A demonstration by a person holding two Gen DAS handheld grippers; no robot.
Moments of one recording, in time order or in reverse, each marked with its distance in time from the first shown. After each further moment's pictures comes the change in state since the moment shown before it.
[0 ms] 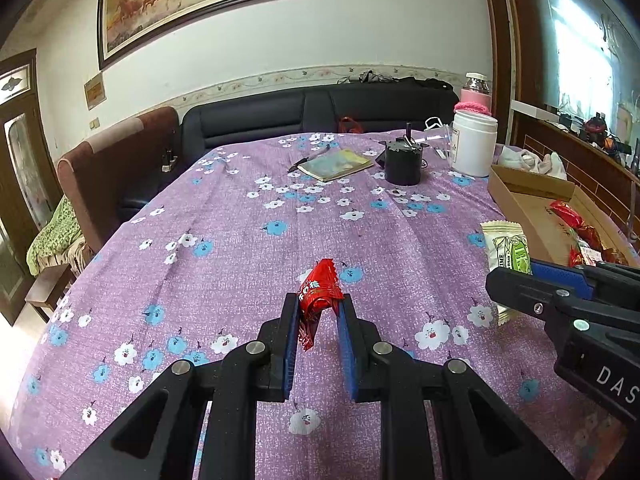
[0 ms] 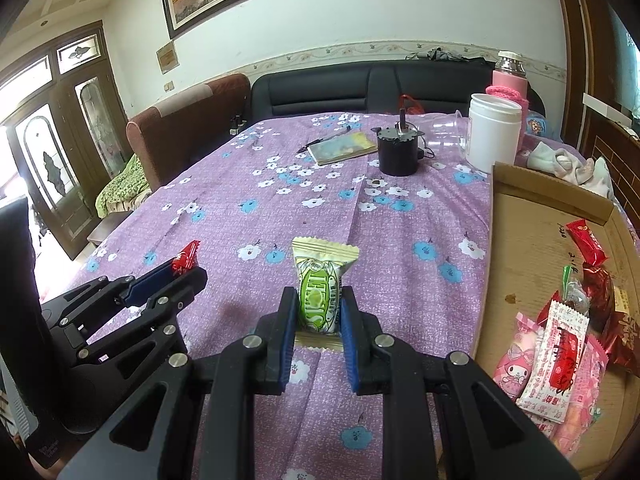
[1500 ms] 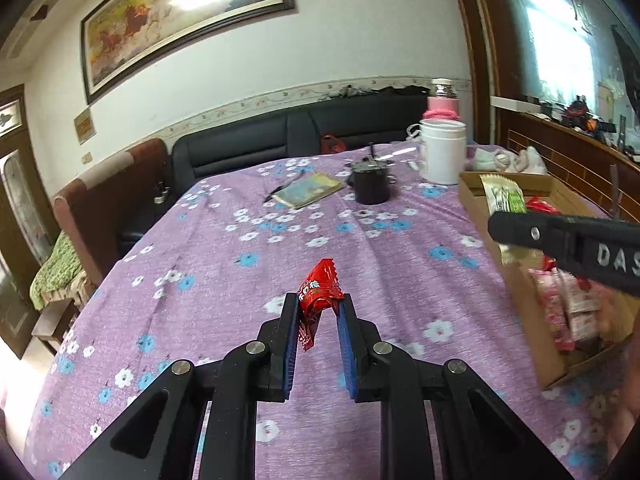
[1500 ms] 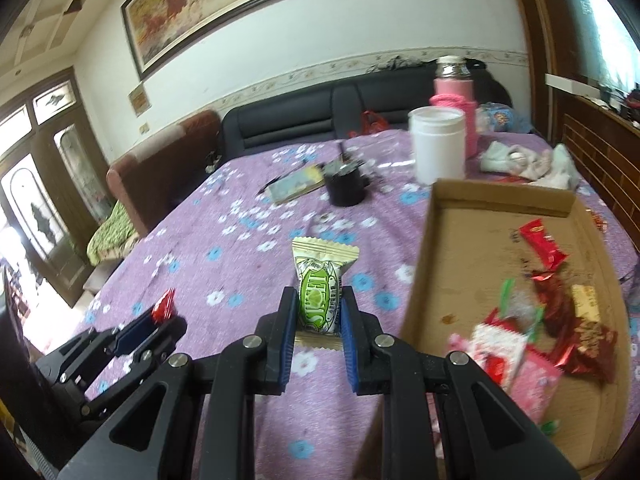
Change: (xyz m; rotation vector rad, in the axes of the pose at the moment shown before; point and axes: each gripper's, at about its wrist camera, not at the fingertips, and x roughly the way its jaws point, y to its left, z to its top) left arm -0.021 -0.041 0.013 0.098 -0.060 -0.012; right arm -0.034 -0.057 0.018 0.156 -0.093 -0.042
